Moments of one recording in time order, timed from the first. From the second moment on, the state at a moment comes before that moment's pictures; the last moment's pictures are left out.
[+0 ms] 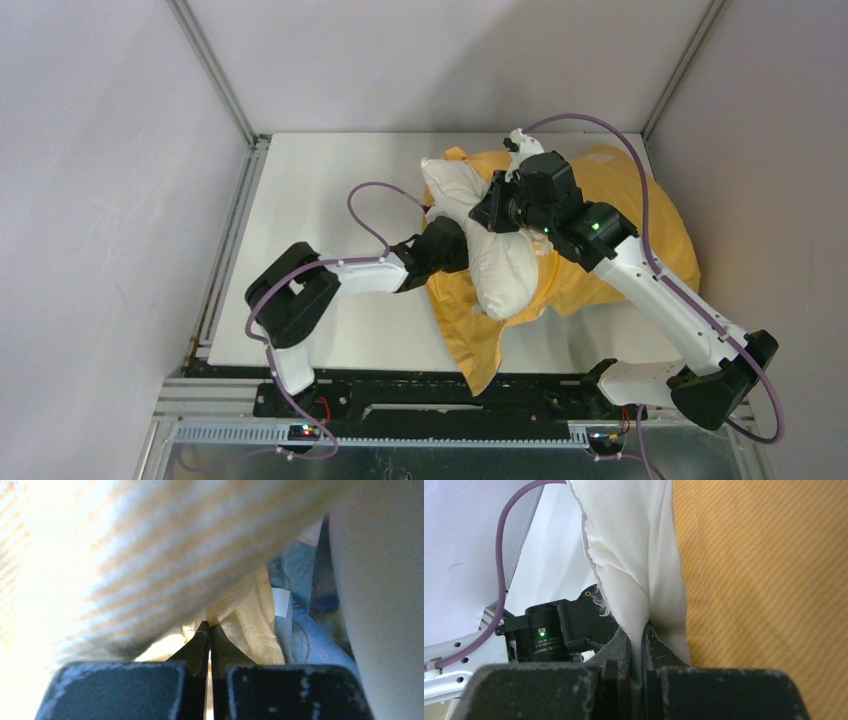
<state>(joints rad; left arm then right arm) -0.86 1.81 1.02 0.18 -0.14 -0.93 0.69 1.26 1.37 -0.61 -0.02 0.54</state>
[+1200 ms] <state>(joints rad) -0.69 1.21 0.51 0.15 -0.05 -0.77 0.66 1.33 1.03 -0.30 -0.18 0.60</state>
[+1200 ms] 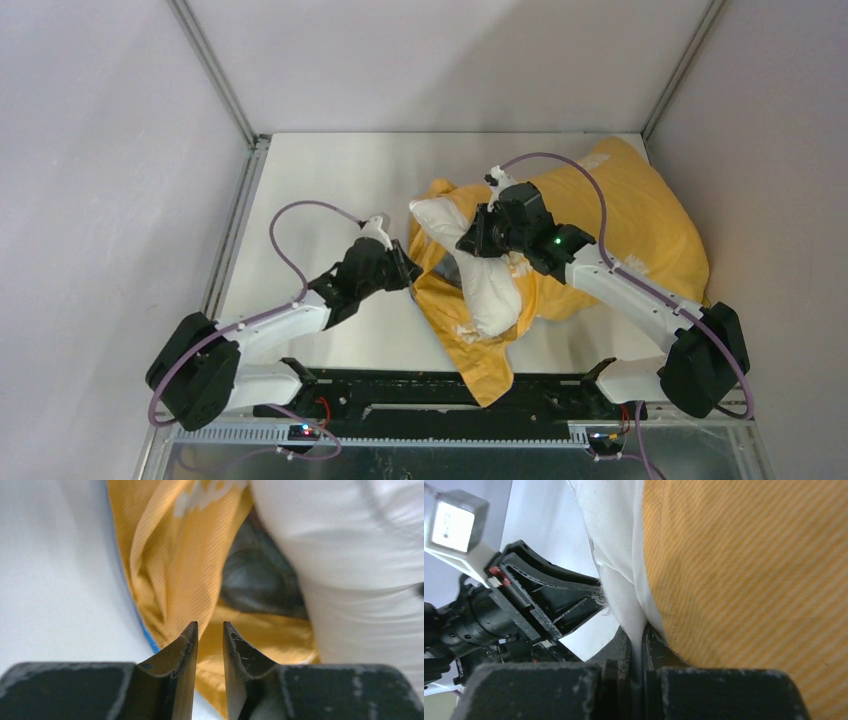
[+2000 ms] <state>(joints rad) -0.77 1.58 0.83 0.06 -0.15 -0.55 0.66 1.32 1.03 -0.29 -0.18 0.62</state>
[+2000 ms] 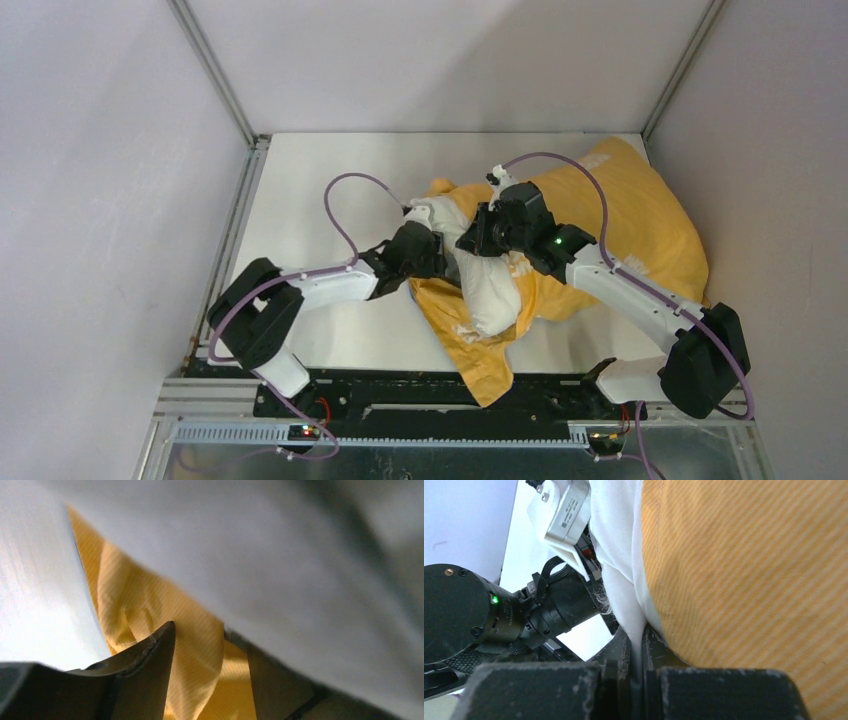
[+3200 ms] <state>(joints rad) -0.59 0.97 0.75 -0.03 0.07 -0.65 0.83 1.68 1.28 -0.48 0.14 0.48</state>
